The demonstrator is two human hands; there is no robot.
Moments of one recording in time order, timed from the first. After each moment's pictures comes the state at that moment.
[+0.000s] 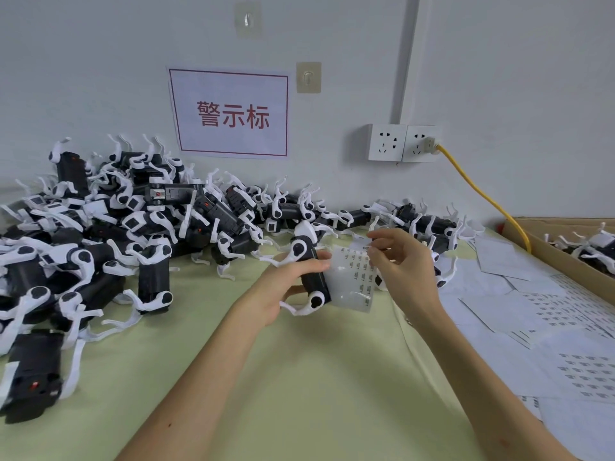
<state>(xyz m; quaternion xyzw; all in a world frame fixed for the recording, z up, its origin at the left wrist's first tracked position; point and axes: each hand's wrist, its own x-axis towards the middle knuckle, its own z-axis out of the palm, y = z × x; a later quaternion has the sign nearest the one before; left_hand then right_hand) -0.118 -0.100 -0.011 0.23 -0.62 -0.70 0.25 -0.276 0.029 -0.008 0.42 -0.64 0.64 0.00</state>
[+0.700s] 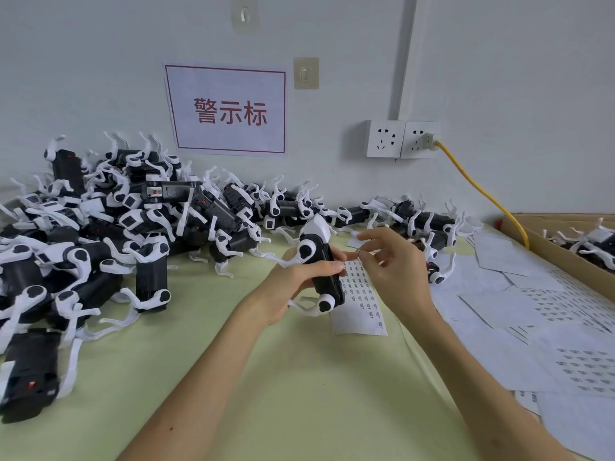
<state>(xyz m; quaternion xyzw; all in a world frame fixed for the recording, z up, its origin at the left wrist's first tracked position) -0.119 -0.088 -0.007 0.11 -0.65 -0.71 0.23 -0.270 0.028 -0.014 0.47 -0.67 0.58 0.06</state>
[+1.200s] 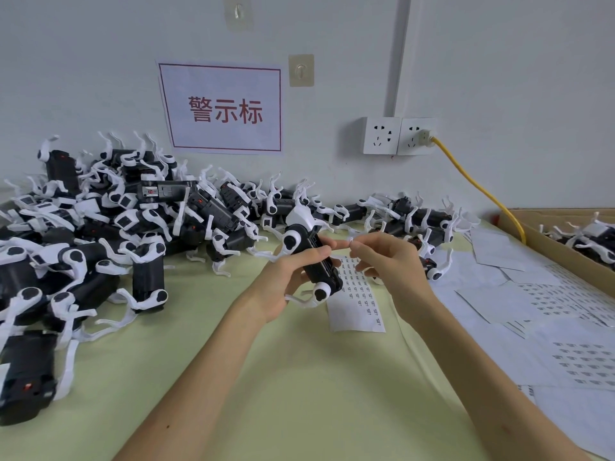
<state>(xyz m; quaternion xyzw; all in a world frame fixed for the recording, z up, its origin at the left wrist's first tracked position) -0.117 -0.086 -0.002 0.06 -0.62 -0.74 0.25 -0.273 0.029 -0.006 0.40 -0.61 0.66 -0.18</state>
